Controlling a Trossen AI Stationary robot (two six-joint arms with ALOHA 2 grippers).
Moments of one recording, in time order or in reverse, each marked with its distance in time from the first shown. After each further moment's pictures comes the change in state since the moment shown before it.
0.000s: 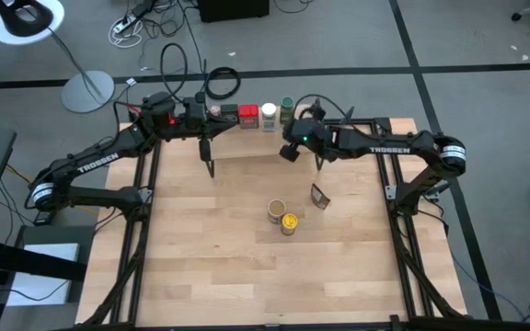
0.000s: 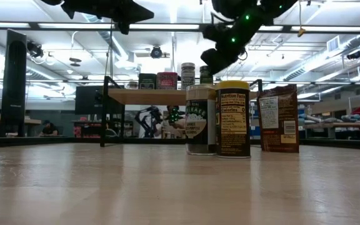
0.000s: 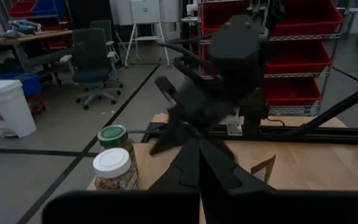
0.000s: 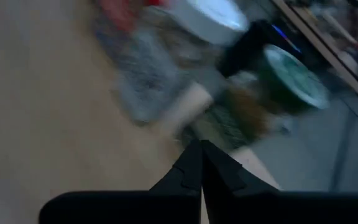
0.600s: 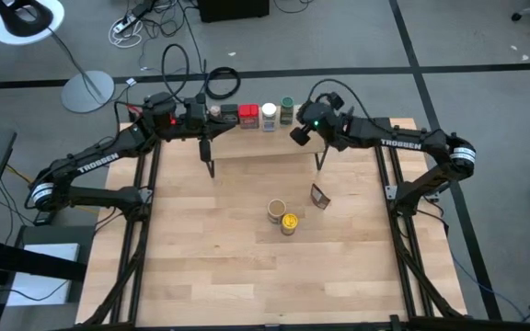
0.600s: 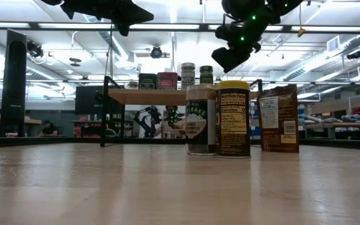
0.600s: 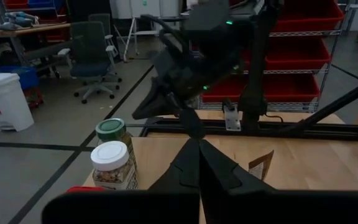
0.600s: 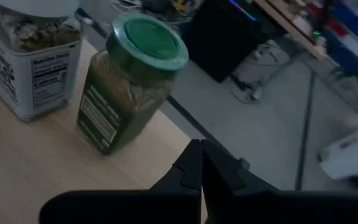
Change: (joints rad) left arm 0.000 0.000 0.000 -0.024 0.000 -0.004; right arm -0.124 -0.079 0.000 -0.081 0.078 0.074
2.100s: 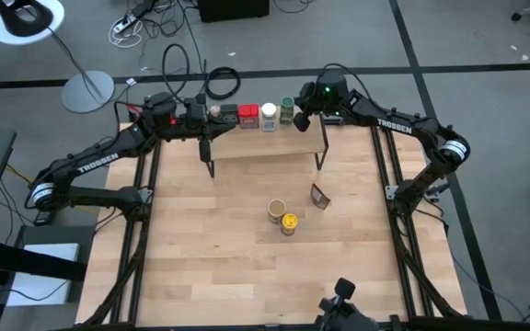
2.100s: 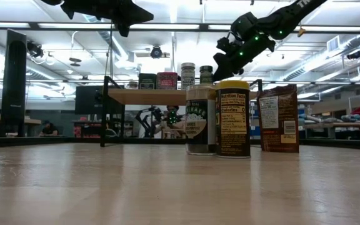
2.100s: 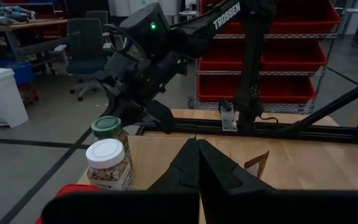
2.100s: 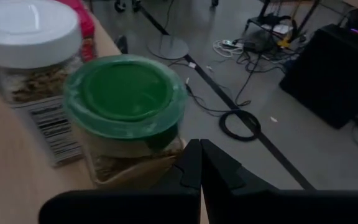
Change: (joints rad) left arm -0.001 0.000 0.000 -0.004 0.008 -0.025; right arm -0.328 0.097 0.000 0.254 -0.797 -0.143
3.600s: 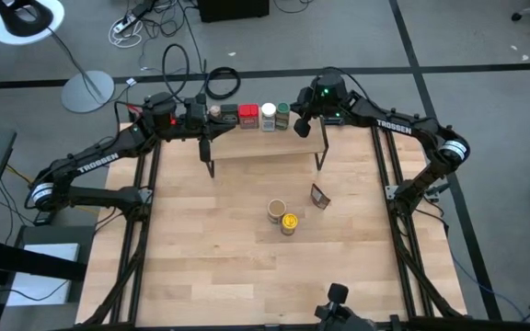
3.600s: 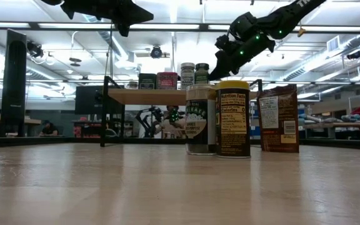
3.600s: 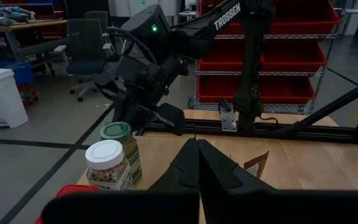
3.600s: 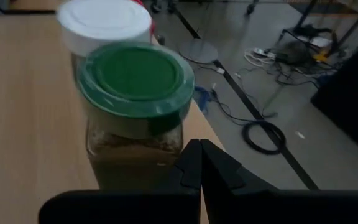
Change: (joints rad) left arm 0.000 0.000 0.000 0.001 0.000 0.000; right arm 0.018 0.000 0.000 -0.022 -0.121 -0.069
